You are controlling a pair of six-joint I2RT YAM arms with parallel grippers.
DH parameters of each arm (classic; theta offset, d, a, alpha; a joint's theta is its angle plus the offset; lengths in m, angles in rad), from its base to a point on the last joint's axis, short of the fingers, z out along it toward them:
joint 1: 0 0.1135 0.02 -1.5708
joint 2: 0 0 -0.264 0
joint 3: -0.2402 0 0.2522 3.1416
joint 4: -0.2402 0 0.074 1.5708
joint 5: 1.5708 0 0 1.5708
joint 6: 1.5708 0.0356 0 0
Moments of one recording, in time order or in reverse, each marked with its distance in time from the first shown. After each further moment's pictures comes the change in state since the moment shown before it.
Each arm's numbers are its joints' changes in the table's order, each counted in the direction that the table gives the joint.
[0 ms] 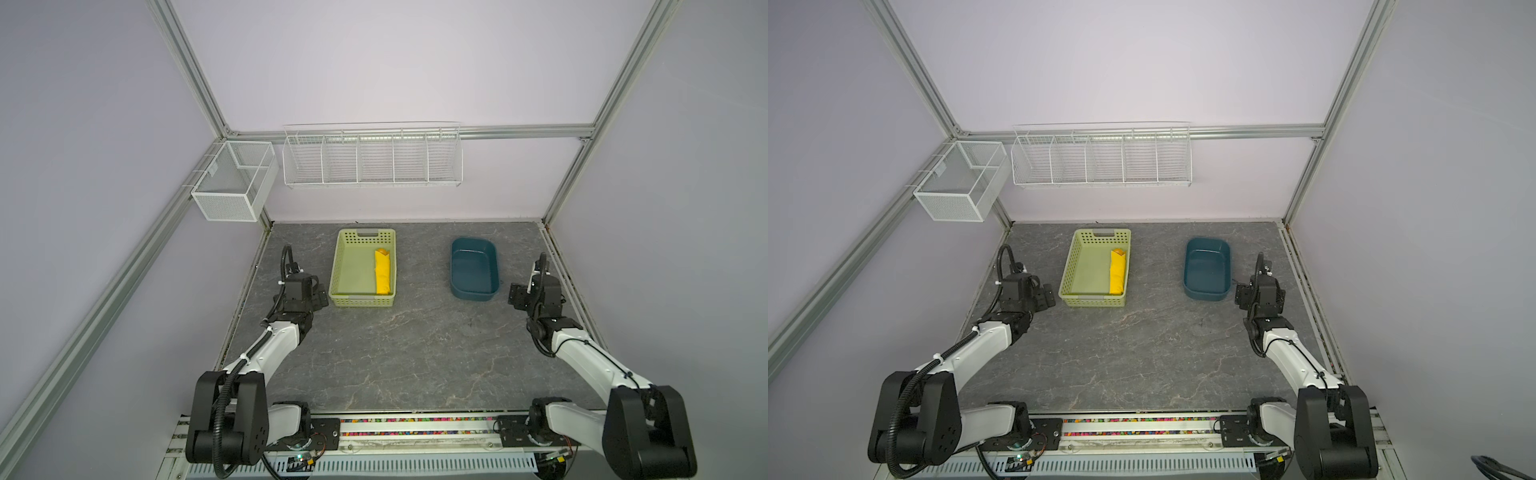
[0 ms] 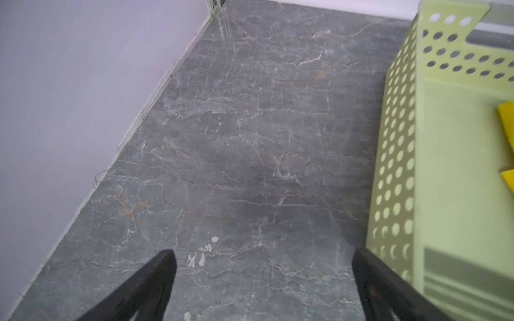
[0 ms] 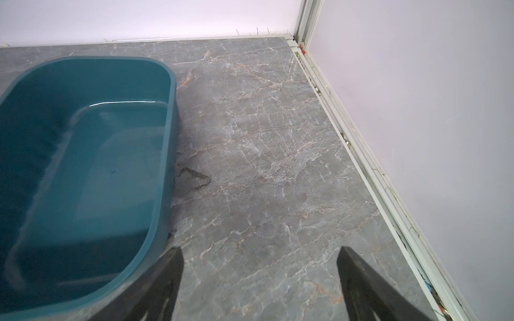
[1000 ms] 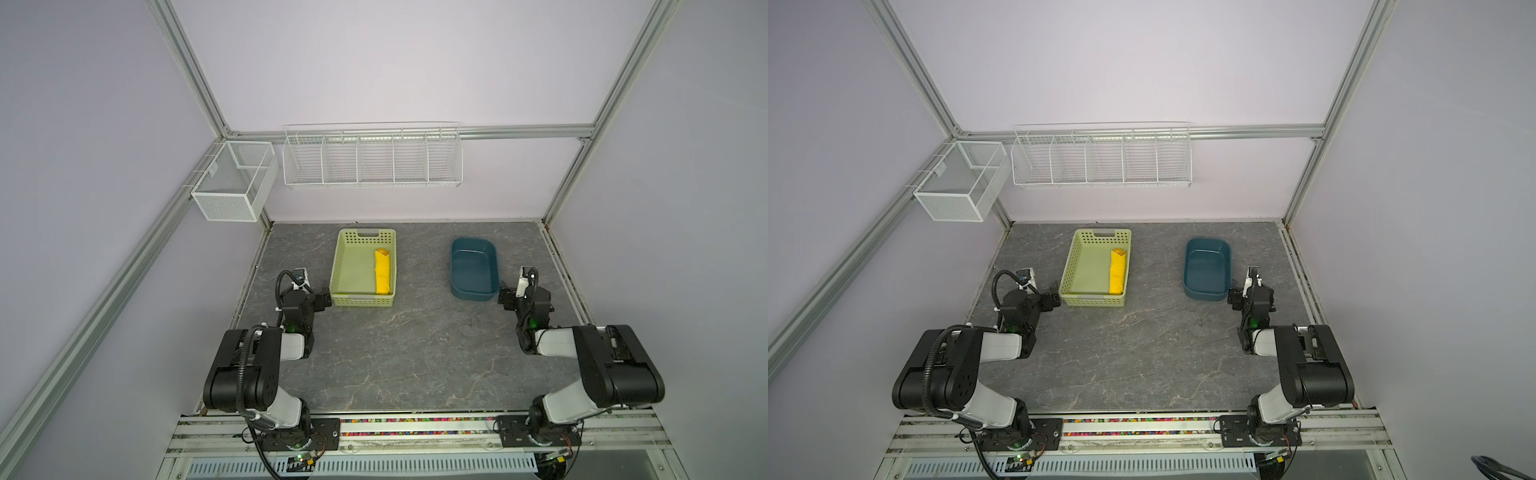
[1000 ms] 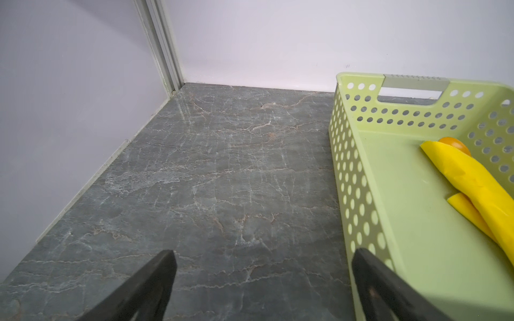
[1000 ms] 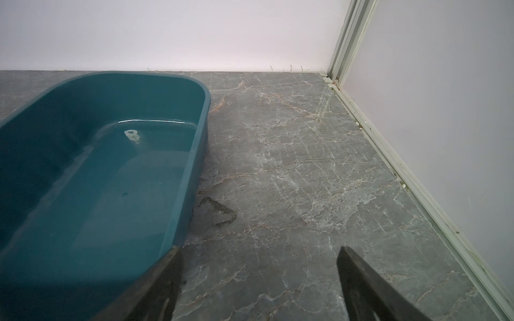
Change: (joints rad) left arm 0.063 0.270 0.182 0.814 0.225 0.144; right arm -0.021 0.312 0.140 0.652 -0.137 -0.079
